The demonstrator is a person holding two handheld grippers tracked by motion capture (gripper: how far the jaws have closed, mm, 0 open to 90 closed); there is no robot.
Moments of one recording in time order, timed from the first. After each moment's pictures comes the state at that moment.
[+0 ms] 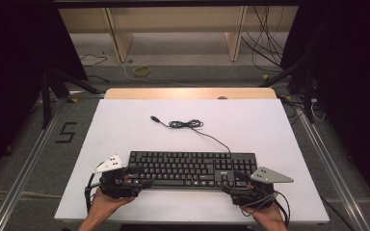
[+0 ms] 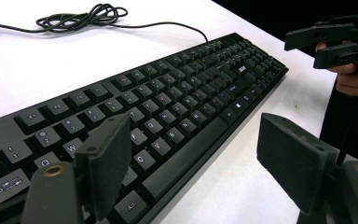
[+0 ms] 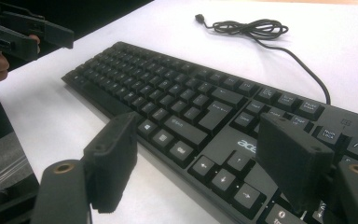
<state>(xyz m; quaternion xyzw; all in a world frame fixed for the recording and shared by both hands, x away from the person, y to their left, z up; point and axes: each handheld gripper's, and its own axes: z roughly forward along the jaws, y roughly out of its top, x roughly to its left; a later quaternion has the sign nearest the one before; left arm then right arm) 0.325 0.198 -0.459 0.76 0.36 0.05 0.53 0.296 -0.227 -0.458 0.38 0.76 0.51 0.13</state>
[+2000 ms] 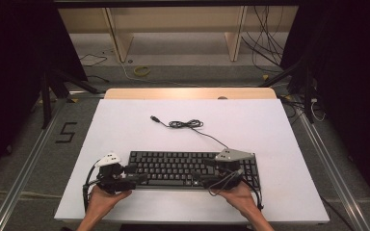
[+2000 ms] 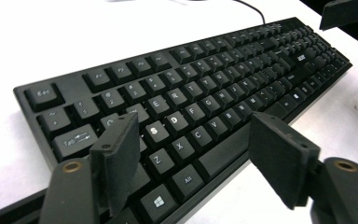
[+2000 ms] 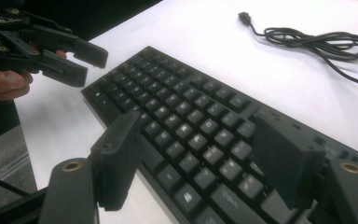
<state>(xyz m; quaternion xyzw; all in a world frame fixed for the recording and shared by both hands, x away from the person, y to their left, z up) 0.338 0.210 -0.468 0.76 0.44 0.07 0.47 0.343 -0.150 -0.442 0.35 0.80 0.49 0.08</state>
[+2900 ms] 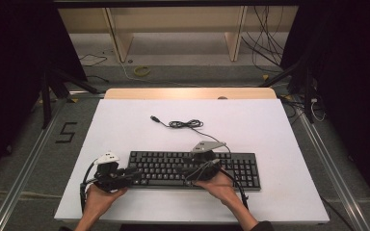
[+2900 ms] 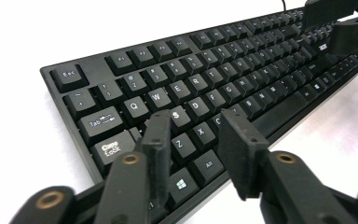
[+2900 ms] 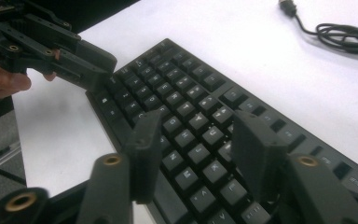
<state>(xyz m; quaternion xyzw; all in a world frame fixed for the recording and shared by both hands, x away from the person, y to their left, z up) 0.341 0.218 -0.469 0.77 0.46 0.07 0.44 0.371 -0.095 -0.444 0.32 0.83 0.45 0.06</state>
